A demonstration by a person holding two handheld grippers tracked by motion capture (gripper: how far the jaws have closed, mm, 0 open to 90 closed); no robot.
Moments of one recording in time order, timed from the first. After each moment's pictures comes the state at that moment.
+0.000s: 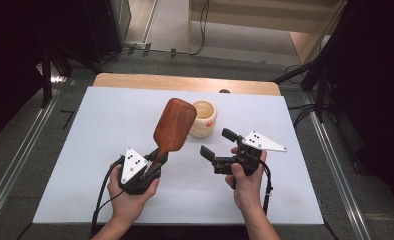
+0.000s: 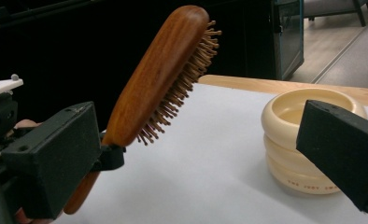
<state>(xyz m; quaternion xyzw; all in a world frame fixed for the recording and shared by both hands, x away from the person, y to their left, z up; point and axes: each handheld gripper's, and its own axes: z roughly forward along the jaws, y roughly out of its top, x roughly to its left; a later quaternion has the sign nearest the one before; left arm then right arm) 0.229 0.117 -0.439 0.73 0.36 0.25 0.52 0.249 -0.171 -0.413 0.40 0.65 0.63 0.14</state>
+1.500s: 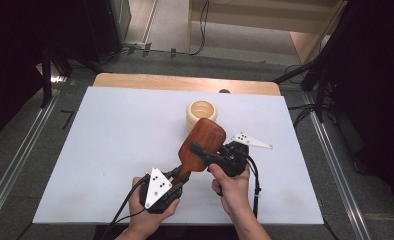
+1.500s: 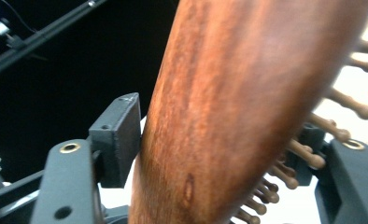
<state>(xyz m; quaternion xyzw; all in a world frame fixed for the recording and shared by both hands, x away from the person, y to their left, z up) 0.197 0.077 -0.459 0.76 0.29 0.23 0.53 0.257 -0.151 -0.429 0.47 0.62 0.63 0.02</state>
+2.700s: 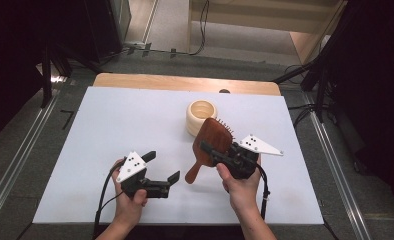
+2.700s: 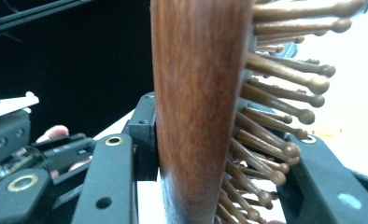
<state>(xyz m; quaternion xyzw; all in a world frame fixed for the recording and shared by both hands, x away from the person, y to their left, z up) 0.235 0.129 -0.450 0.73 0.36 0.15 0.56 0.241 -0.164 -0.415 0.43 0.64 0.62 0.14</state>
